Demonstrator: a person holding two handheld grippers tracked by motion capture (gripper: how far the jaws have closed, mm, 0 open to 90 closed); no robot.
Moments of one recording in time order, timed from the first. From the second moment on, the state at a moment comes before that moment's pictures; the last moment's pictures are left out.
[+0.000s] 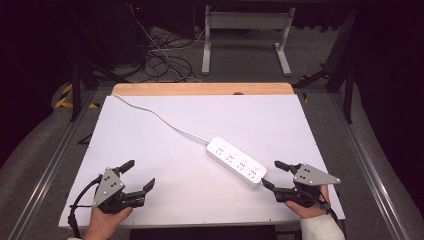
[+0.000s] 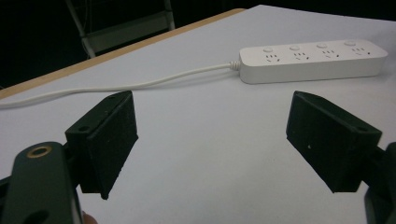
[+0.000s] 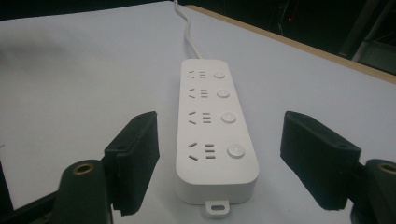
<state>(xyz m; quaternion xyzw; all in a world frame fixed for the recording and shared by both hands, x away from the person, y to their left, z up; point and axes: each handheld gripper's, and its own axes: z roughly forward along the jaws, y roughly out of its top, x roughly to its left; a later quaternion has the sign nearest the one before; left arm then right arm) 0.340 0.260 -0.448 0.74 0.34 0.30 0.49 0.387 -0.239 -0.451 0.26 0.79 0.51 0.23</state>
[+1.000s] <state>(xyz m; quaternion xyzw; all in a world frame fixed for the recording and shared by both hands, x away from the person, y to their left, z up) 0.339 0.260 -0.447 0.74 0.34 0.31 0.49 0.386 -0.238 -0.449 0.26 0.79 0.51 0.24</state>
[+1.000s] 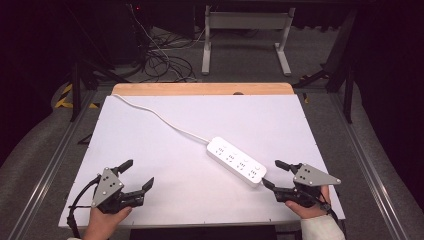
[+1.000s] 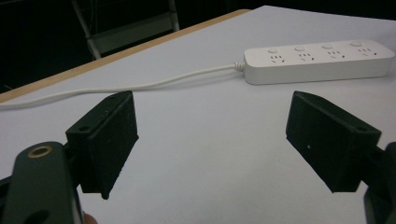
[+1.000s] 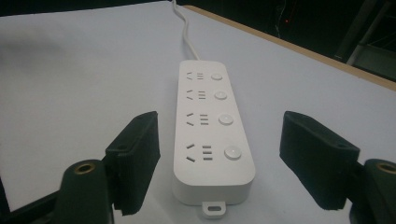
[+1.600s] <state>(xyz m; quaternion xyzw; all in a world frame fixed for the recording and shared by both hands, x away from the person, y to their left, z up) 0.340 0.261 -0.447 0.74 0.35 0.32 0.48 0.402 -0.226 -0.428 0.27 0.79 0.50 0.23</state>
